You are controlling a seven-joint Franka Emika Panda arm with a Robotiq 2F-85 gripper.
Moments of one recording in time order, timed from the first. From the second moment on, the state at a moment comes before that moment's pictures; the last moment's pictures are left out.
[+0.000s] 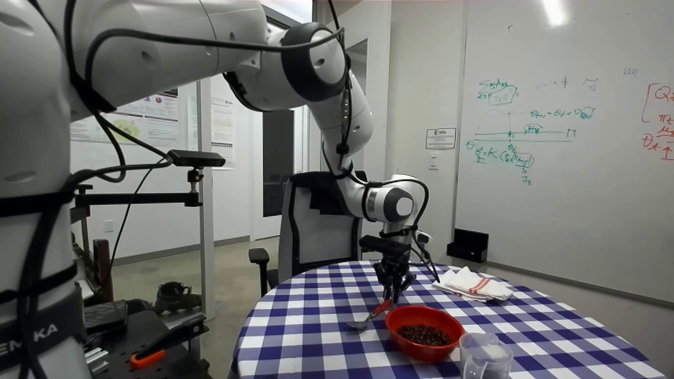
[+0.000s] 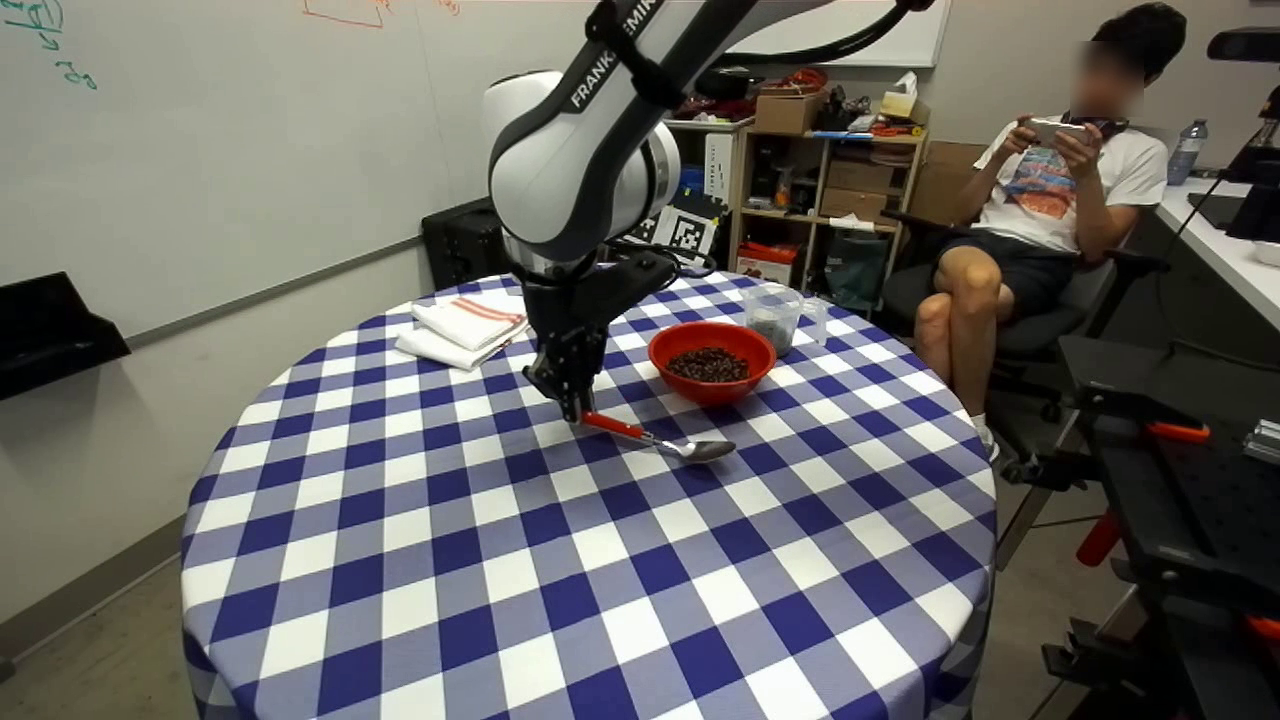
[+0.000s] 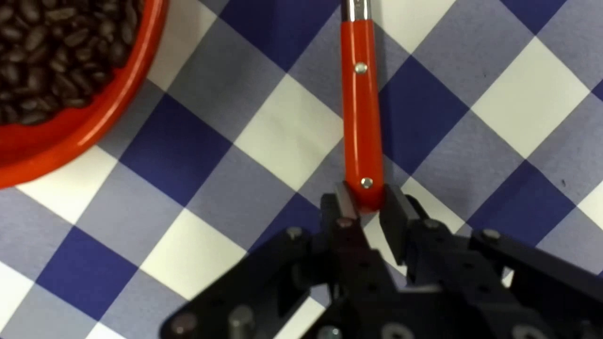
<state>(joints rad) 0.00 1.06 -0.02 -1.36 0.03 2.34 0.03</state>
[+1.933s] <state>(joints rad) -0.10 0.40 -0.02 -1.99 0.03 2.33 -0.24</state>
